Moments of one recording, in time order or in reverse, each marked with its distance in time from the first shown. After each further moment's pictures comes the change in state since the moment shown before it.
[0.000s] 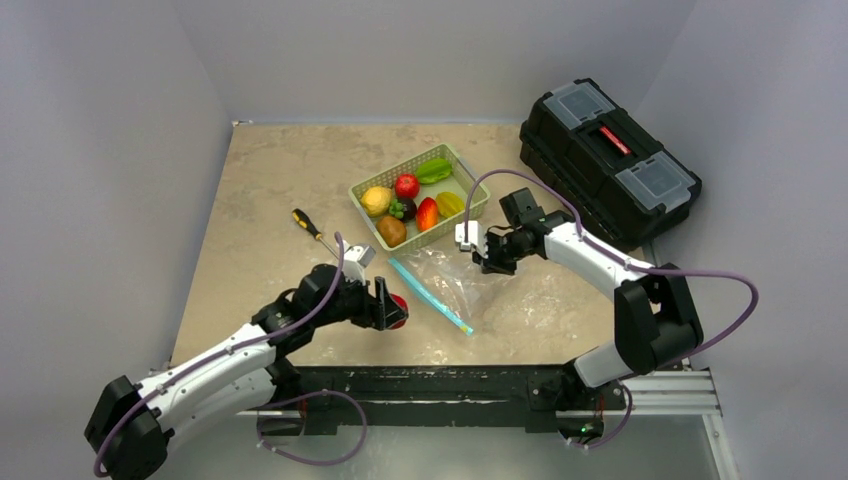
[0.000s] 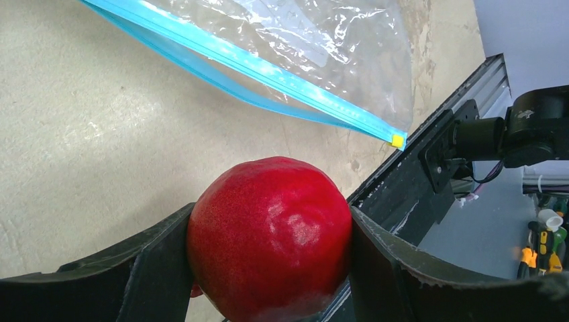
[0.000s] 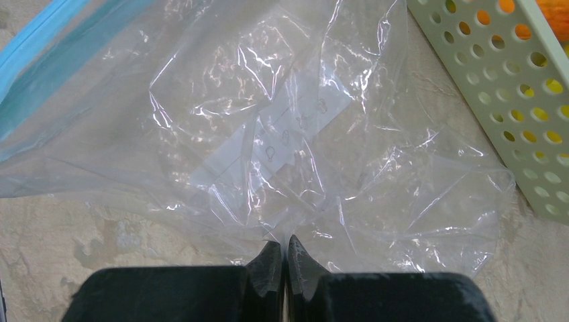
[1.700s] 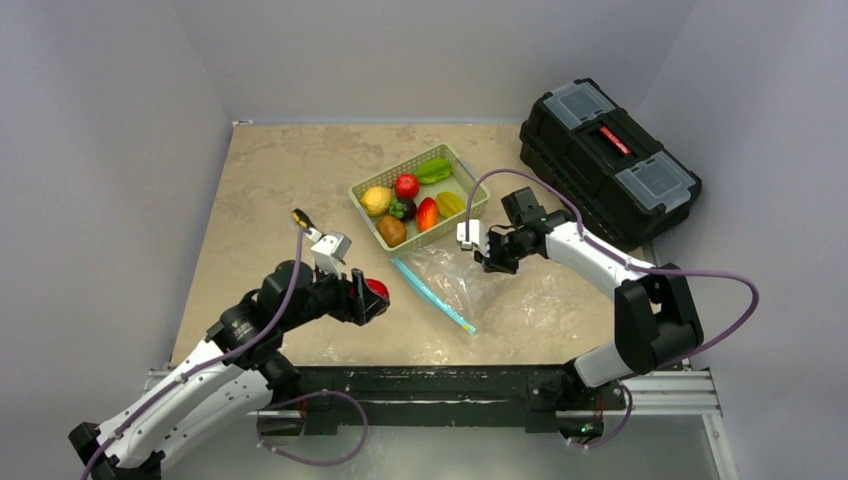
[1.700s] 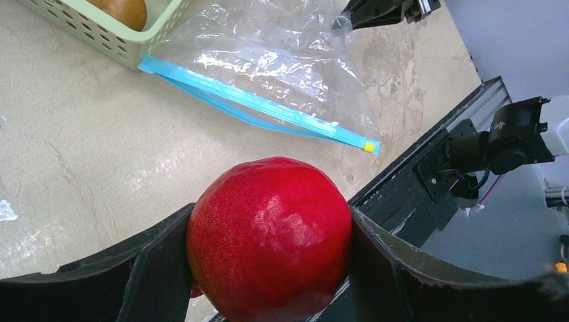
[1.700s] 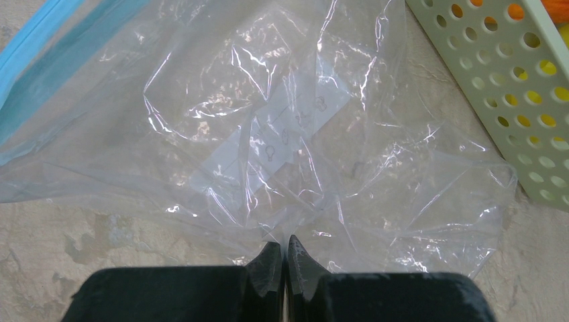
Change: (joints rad) left arm 0.000 -0.230 0.237 -0.394 -0.122 0.122; right arm -0.013 0.000 0.000 -0.002 0.022 0.000
